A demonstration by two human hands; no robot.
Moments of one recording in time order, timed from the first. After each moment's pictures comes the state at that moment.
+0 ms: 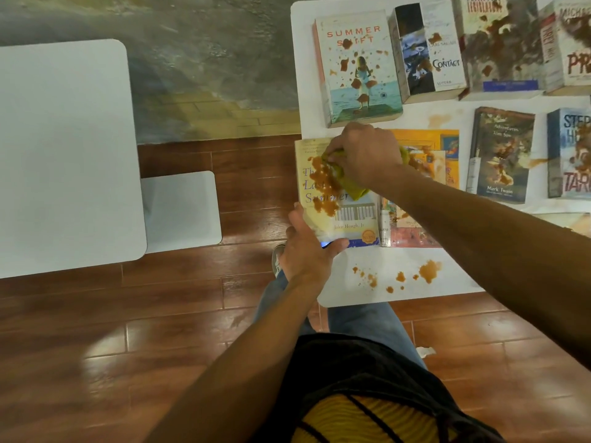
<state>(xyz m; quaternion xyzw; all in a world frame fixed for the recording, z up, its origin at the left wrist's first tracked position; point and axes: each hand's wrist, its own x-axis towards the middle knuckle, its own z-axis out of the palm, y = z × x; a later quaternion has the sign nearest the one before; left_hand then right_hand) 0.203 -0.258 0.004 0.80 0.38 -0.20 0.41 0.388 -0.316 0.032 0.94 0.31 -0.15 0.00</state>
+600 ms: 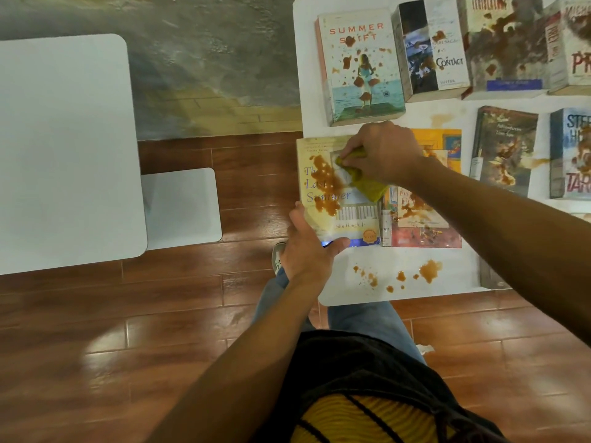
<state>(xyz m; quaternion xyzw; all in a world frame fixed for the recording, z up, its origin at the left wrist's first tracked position) 0.202 -0.257 0.006 0.80 0.38 -0.20 0.41 0.401 -0.337 0.041 0.93 0.29 -0.22 -0.04</state>
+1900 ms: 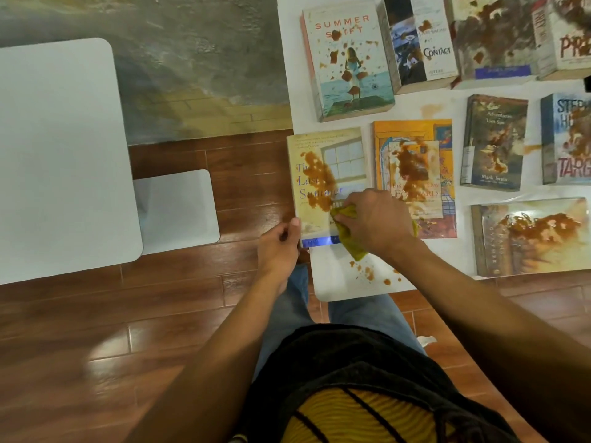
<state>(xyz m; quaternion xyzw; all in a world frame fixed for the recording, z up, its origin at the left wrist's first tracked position) 0.181 -0.223 -0.033 0.61 0.45 -0.16 0.63 0.292 -0.364 0.045 0.95 0.17 -0.26 -0.02</state>
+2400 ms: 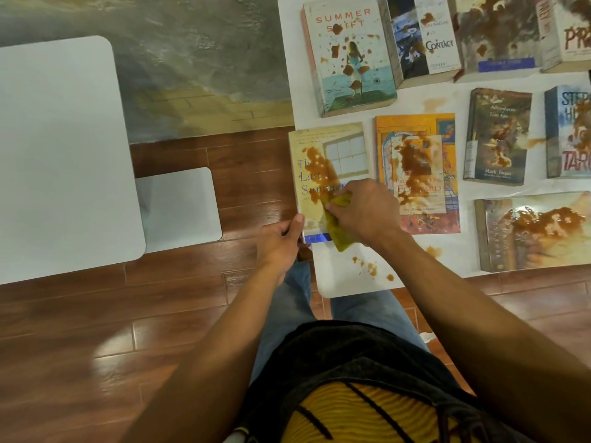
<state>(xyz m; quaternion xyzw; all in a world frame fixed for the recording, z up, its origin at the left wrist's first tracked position) 0.183 -0.218 -0.035 0.60 0.45 -0.18 0.63 0.291 -0.346 0.037 0.95 0.06 -0.27 -0.11</state>
